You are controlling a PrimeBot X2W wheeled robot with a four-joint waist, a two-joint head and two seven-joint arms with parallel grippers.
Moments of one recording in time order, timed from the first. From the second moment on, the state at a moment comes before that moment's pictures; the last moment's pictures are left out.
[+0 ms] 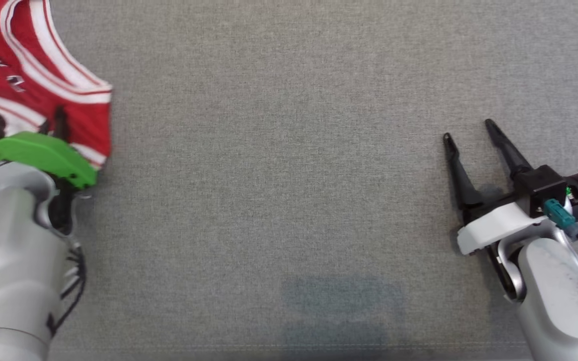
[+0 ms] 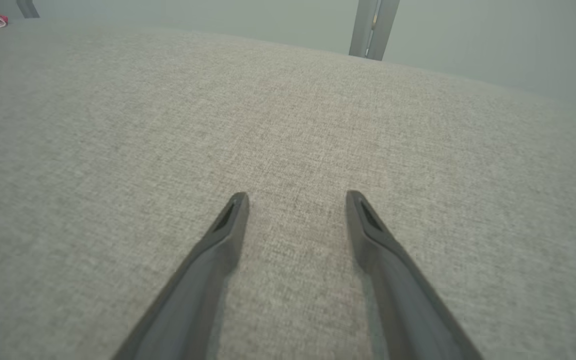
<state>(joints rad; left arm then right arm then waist) -0.87 0.30 -0.33 1.06 -0.83 -0.12 -0.11 -0.36 -0.23 0.14 0.29 0.07 0.13 -0.27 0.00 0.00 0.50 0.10</state>
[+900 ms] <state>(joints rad) -0.94 0.06 -0.98 0.79 -0.96 -0.13 -0.26 -0.35 -0.07 0.14 0.33 0.11 0.13 -0.26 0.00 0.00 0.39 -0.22</state>
